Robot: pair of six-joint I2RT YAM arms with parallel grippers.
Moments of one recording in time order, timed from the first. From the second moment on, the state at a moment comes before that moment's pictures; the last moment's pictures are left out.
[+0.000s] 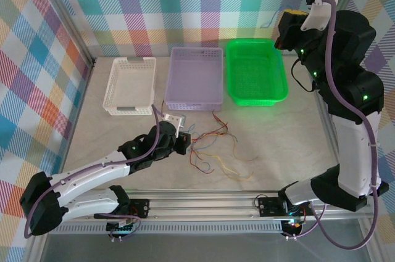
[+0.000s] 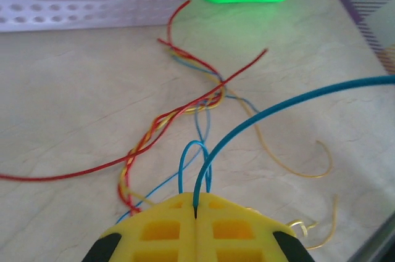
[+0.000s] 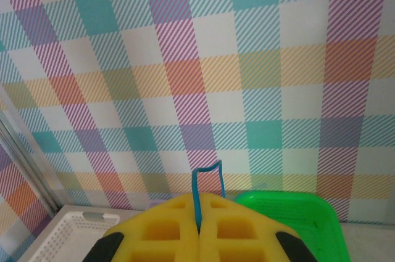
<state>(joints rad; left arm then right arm) -0.89 1.05 0.67 -0.24 -0.12 -0.58 0.48 1.43 2.35 -0.93 0.26 0.15</state>
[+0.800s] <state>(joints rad) -0.89 0.91 0.67 -0.55 -0.30 -0.66 0.38 1.68 2.30 -0.89 0.21 0.09</state>
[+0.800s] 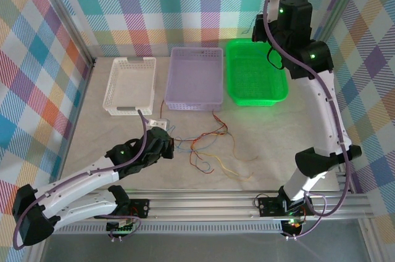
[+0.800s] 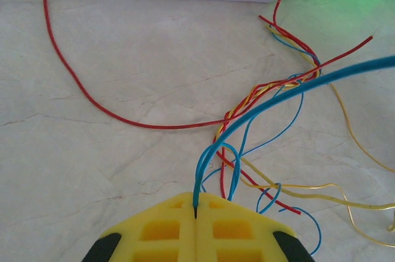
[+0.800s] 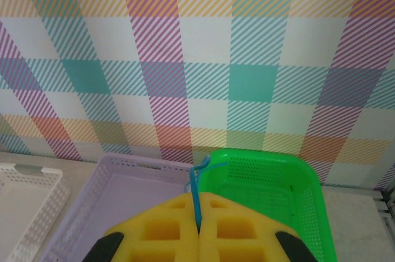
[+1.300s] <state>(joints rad) -0.89 0.83 0.67 -0.63 -0.31 -0.69 0.23 1.80 2.29 -0.86 0.14 0.15</state>
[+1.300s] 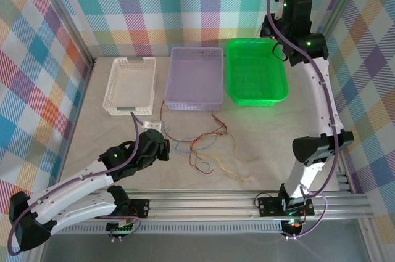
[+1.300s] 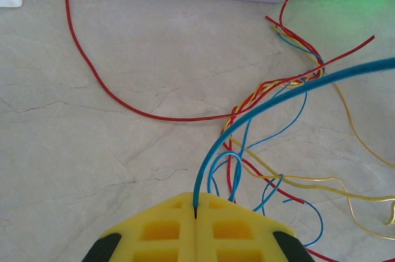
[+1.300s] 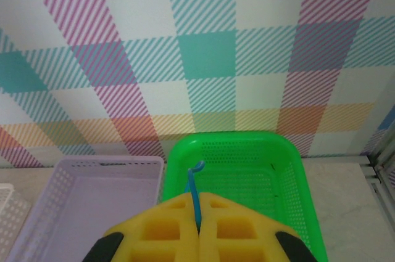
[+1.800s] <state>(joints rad) -0.89 0.81 0.71 -0.67 -0.31 -0.70 0.18 1.90 2.15 -0.77 0.14 0.16</state>
